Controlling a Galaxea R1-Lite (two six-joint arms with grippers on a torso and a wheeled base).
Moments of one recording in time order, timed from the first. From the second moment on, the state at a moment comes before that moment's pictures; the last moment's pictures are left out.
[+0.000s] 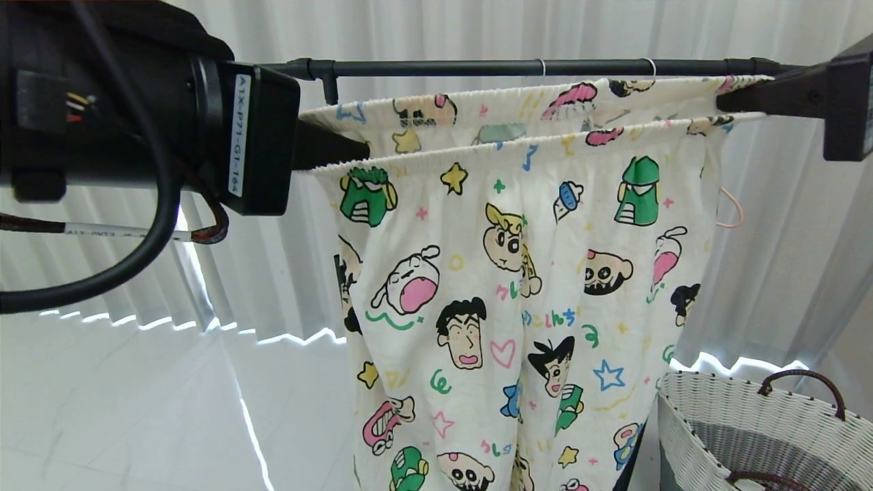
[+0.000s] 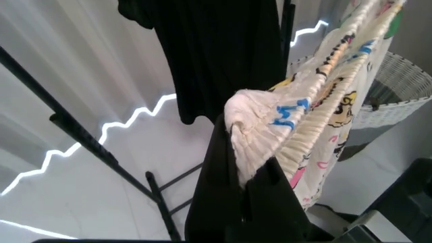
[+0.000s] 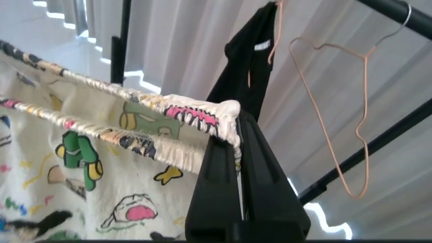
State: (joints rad) left arm -0.78 1.45 -1.67 0.60 0.13 0.03; right arm 0.73 1.38 -1.66 0.49 -0.20 -0.18
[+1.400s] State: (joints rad) left arm -0.78 1.57 -1.76 0.55 0.16 0.09; right arm 0.96 1.24 -1.63 0.78 -0.12 -0.18
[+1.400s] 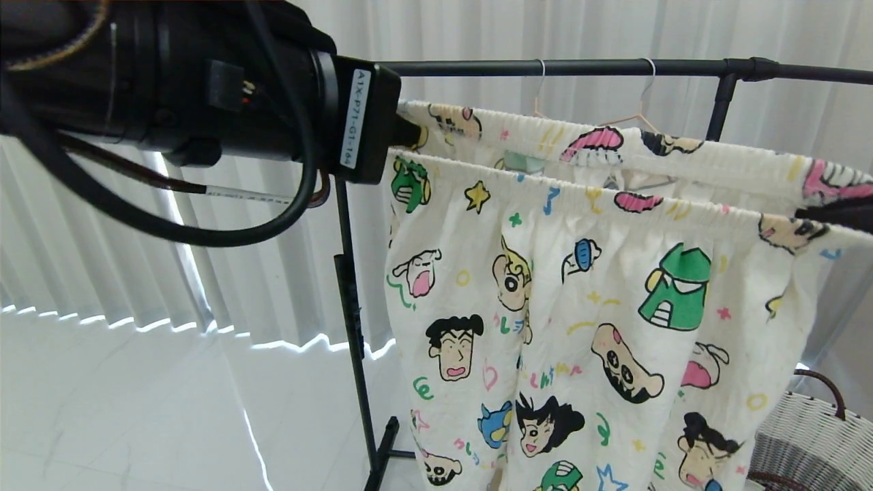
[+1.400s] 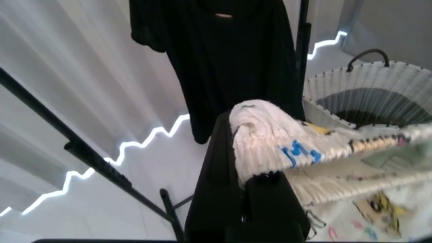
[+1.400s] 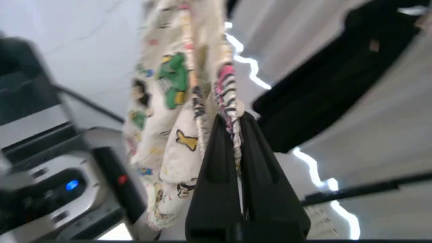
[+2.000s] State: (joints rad) left arm -0.96 1.22 -1.37 0.55 0.03 0.10; right arm 0.83 1.41 -1.66 0.48 -0.09 -0.18
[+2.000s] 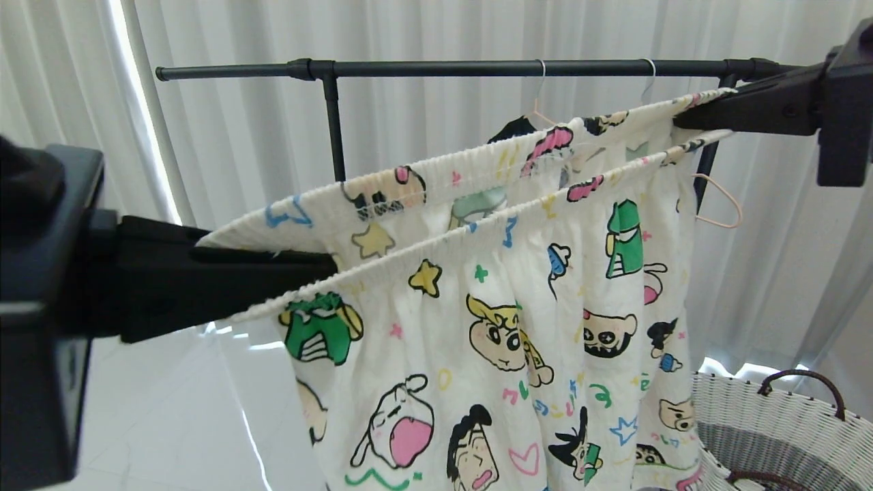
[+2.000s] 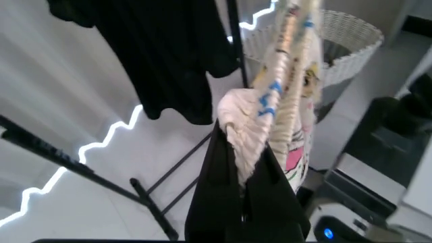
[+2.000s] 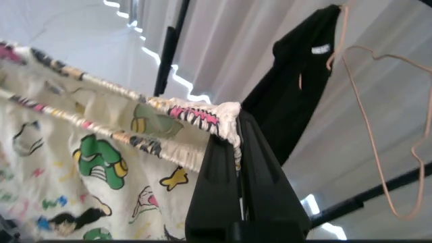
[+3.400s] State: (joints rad) left arm -0.78 1.37 -1.51 0.36 0.20 0.15; right arm 0.86 1.40 -1.76 0.68 -0.08 -0.18
